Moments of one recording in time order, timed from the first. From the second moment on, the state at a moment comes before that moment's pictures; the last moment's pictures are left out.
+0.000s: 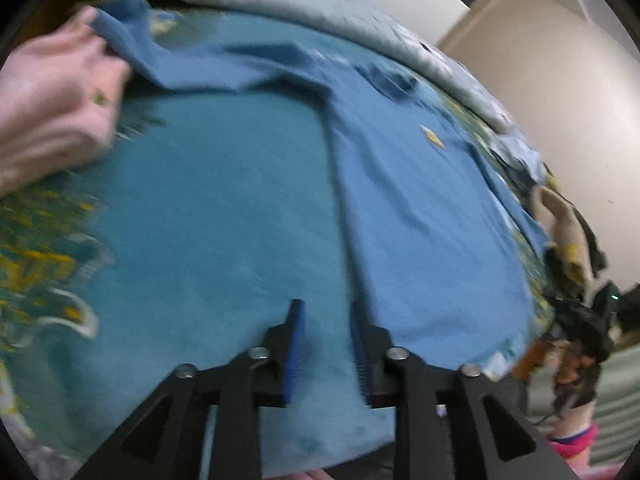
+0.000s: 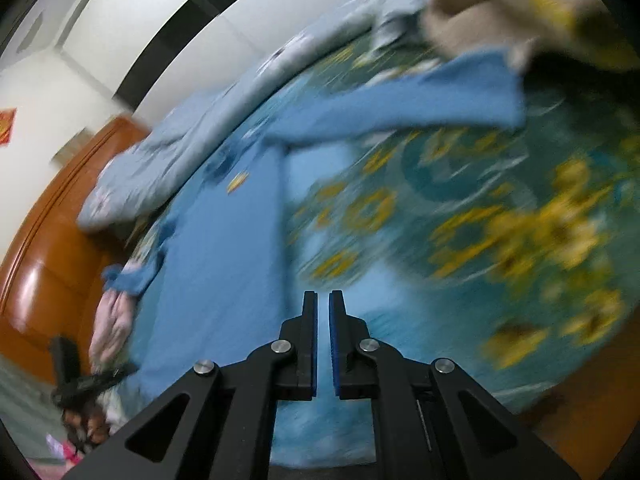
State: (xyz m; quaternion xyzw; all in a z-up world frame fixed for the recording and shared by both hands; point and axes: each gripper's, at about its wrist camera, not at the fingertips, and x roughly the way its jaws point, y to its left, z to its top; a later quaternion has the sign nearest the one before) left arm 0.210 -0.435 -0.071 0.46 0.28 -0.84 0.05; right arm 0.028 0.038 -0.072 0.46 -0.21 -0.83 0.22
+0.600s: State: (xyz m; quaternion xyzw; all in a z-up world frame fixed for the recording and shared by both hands) left arm 0.191 -0.455 -0.083 0.41 0.35 -0.84 0.05; right arm -0.071 0.076 -0.088 0.42 -0.30 -0.85 0.01
